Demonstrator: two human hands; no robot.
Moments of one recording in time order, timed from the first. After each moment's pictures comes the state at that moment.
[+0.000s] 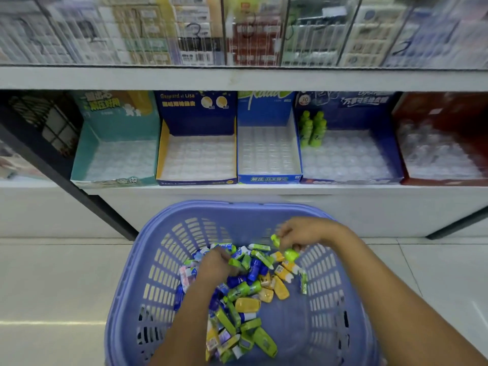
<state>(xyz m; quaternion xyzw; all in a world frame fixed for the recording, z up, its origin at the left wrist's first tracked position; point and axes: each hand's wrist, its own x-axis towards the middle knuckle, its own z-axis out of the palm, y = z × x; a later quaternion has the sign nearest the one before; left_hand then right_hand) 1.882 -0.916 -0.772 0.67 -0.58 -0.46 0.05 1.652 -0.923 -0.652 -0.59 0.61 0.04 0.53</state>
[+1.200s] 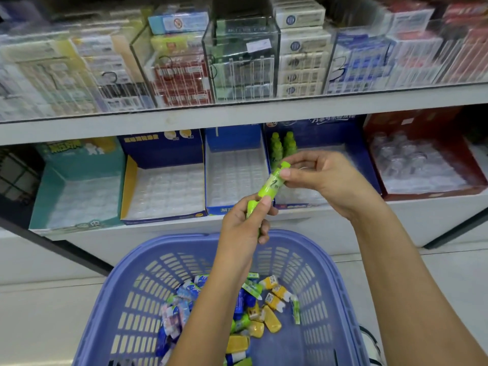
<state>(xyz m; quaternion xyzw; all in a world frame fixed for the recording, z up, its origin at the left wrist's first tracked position) 1.760 -0.929 -0.583 0.43 -0.43 -0.67 0.43 1.591 -0.949 -0.544 -0.48 0.51 -0.52 0.49</state>
